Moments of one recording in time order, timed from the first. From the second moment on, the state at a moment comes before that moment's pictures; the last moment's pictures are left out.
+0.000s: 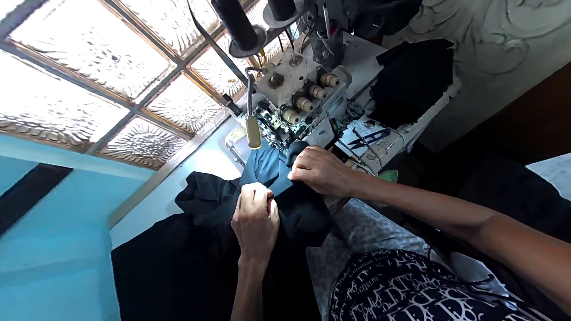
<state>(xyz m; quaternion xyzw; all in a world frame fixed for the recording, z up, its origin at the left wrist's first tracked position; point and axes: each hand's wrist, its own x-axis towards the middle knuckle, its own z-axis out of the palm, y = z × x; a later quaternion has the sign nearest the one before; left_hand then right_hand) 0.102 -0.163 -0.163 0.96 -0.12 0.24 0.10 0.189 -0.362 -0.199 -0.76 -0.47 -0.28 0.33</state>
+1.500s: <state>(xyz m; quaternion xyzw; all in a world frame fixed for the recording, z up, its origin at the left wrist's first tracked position) 0.068 -0.132 -0.036 0.86 -0.39 -0.12 0.31 0.124 -0.358 -0.202 -0.82 -0.28 0.08 0.49</state>
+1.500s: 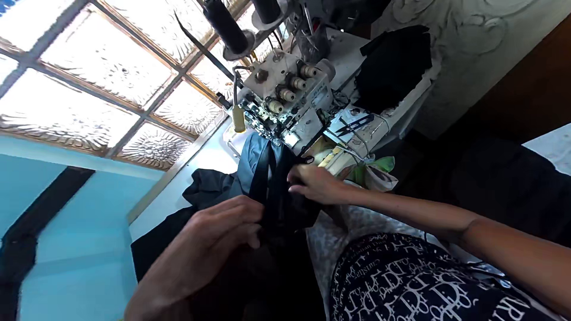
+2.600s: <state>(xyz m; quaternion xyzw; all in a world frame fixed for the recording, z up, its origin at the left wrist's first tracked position) 0.047 -0.200 -0.064 0.86 -0.31 -0.11 0.39 0.062 -0.416 -0.126 -0.66 -0.48 -0.02 0.58</state>
